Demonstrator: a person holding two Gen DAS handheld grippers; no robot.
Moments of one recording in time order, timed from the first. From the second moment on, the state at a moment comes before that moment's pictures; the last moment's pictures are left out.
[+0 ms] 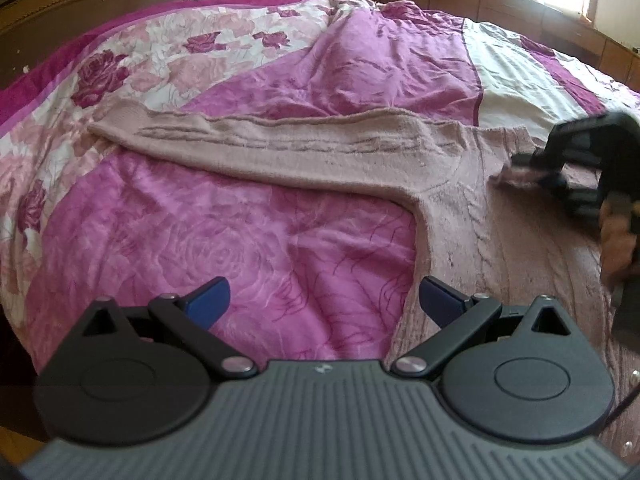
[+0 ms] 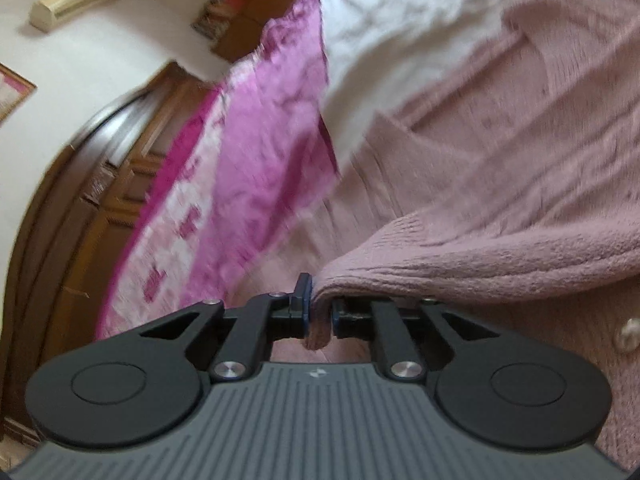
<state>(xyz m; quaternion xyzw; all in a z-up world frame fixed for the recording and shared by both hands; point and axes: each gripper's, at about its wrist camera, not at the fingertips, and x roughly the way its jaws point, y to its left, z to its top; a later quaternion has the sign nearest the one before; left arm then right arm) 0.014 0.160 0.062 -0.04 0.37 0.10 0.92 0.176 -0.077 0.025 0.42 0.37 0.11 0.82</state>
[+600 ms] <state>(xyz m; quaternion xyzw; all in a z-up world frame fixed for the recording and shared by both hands) 0.086 0.112 0.077 -0.04 0.36 0.01 0.93 0.075 -0.189 0.048 0.37 0.35 0.10 0.85</state>
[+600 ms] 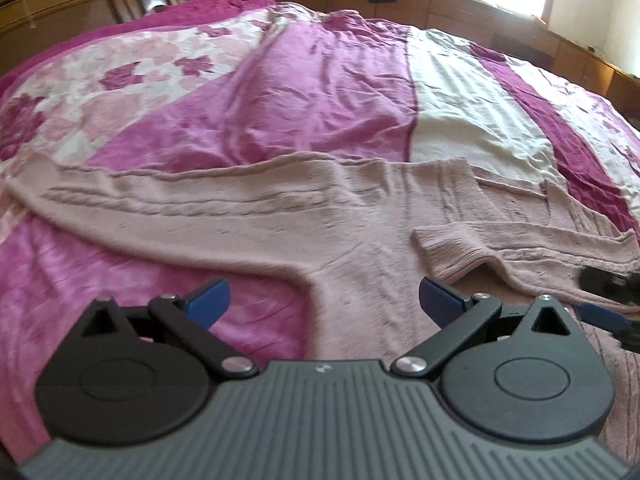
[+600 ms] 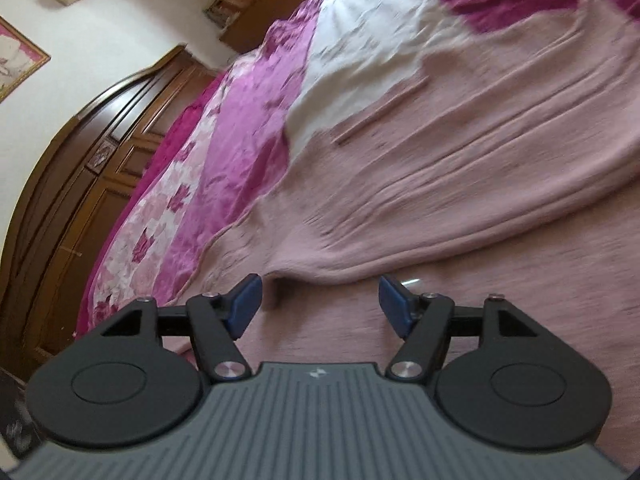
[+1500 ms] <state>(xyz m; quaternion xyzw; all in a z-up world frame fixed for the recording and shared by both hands) 0.180 0.044 0.025 -0.06 0.41 -0.01 0.91 0.015 -0.329 0.020 0.42 0.24 -0.04 0.87</state>
